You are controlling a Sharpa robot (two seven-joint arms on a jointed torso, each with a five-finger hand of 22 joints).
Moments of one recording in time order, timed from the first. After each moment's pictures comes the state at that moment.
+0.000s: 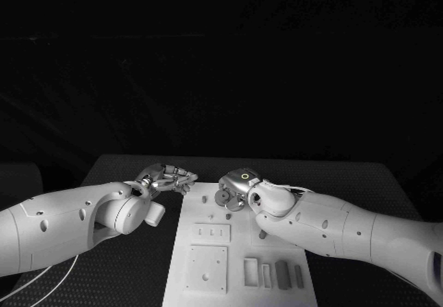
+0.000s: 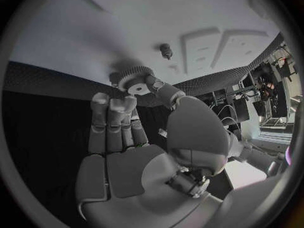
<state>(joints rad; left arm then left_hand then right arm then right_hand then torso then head) 1.36 -0.83 -0.23 1.43 -0.13 -0.35 0.14 1.49 -0.10 0.02 0.29 0.15 0.84 0.17 0.32 0.43 1.23 0.10 0.09 0.20 1.03 0.06 0.48 0.69 0.05 0.86 -0.04 0.48 1.31 1.22 -0.35 -0.16 1.08 -1.80 -0.38 -0.23 1.07 -0.30 0.72 -0.21 0.05 0.88 0.13 0.26 0.49 0.96 0.04 1.23 0.74 1.14 -0.07 1.27 1.01 0.23 1.04 -0.02 1.08 1.29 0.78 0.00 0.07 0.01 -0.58</state>
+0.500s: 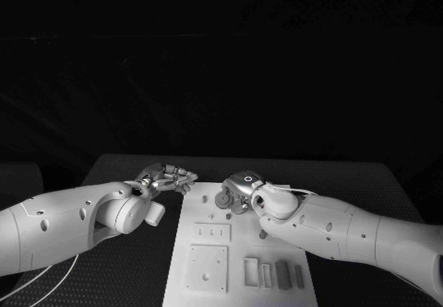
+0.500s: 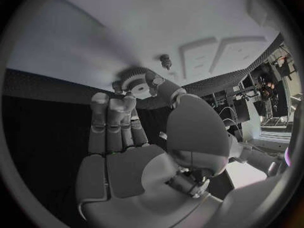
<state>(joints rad) 1.36 -0.83 -0.23 1.43 -0.13 -0.35 0.14 1.49 -0.10 0.02 0.29 0.15 0.84 0.17 0.32 0.43 1.23 0.10 0.09 0.20 1.03 0.06 0.48 0.69 0.05 0.86 -0.04 0.48 1.31 1.21 -0.37 -0.17 1.09 -1.80 -0.37 -0.23 1.07 -0.30 0.71 -0.22 0.05 0.87 0.14 0.26 0.49 0.96 0.04 1.23 0.74 1.14 -0.07 1.27 1.01 0.23 1.04 -0.01 1.08 1.29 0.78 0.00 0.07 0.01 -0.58</state>
